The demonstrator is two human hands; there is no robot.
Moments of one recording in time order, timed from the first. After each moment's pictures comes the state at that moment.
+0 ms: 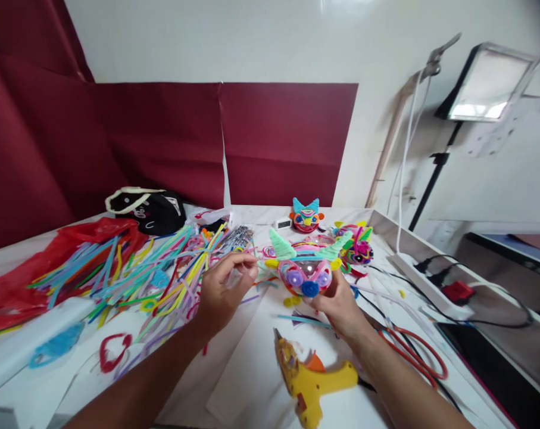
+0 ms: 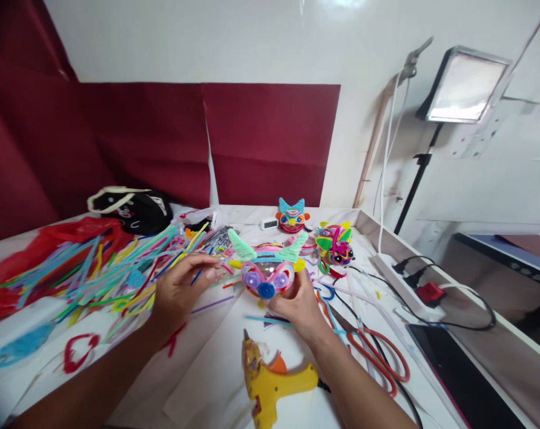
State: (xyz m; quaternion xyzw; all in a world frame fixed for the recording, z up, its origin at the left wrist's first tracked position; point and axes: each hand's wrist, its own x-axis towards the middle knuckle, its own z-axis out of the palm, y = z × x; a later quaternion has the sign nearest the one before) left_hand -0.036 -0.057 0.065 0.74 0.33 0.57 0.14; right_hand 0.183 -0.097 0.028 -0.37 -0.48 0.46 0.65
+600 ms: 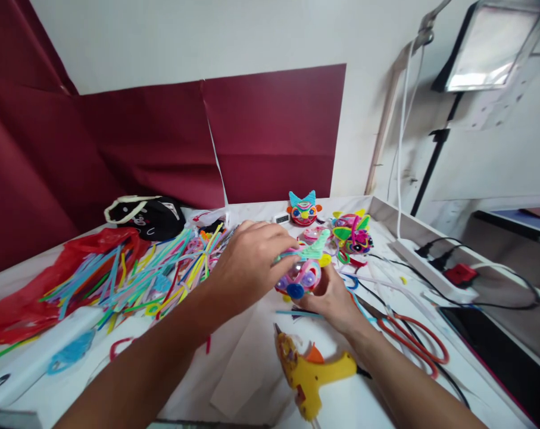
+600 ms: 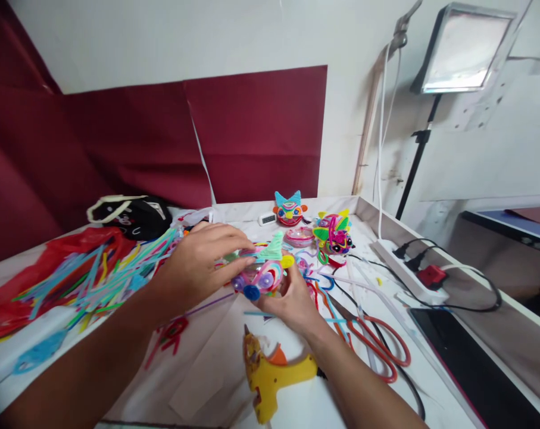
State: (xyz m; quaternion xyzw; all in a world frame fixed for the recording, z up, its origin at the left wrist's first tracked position) left_hand 0.018 -0.065 0.152 0.92 0.22 0.30 -0.12; right_hand 0.178 -0.102 0.038 -0.37 -0.48 0.47 0.64
